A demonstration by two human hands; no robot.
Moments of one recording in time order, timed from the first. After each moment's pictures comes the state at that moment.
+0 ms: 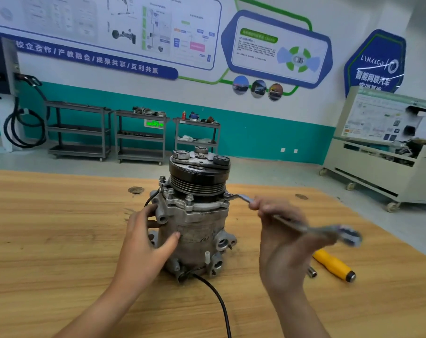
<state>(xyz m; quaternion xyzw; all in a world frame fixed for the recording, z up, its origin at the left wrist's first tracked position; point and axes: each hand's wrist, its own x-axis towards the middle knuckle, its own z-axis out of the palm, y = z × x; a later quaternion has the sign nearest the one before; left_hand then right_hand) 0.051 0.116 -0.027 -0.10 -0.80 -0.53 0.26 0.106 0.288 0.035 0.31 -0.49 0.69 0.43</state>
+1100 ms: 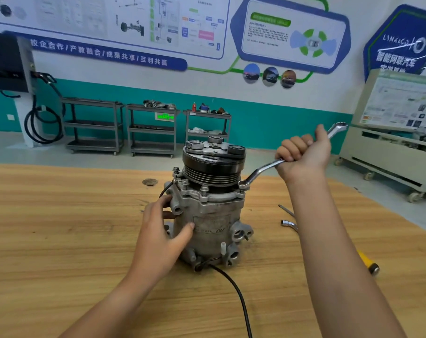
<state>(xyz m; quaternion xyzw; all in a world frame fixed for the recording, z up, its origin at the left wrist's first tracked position) 0.055 0.115 -0.022 -0.10 -0.80 -0.54 0.25 0.035 0.324 0.124 0.03 -0.22 0.96 0.19</state>
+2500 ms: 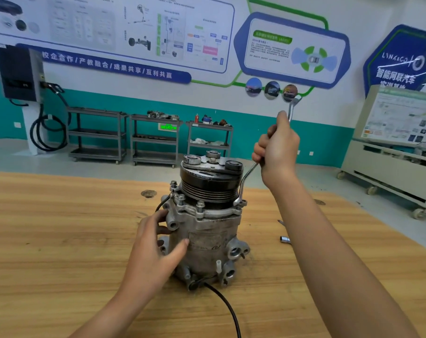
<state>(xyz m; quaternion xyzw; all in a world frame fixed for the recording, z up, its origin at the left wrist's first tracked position) 0.051 0.113 -0.026 -0.10 -0.80 -0.54 0.25 0.010 0.292 0.145 0.04 -0.54 0.79 0.28</state>
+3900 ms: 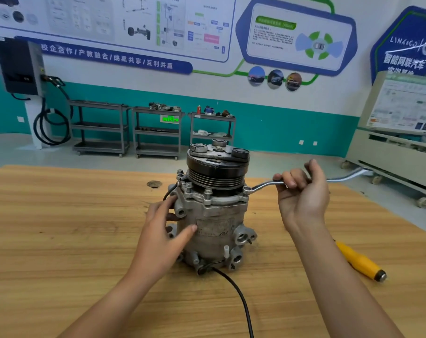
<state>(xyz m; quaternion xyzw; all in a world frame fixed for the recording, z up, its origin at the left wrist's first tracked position) 0.050 0.109 -0.022 -0.12 -0.80 -0.54 0.23 0.047 0.316 0.070 0.05 -0.30 0.91 0.28</state>
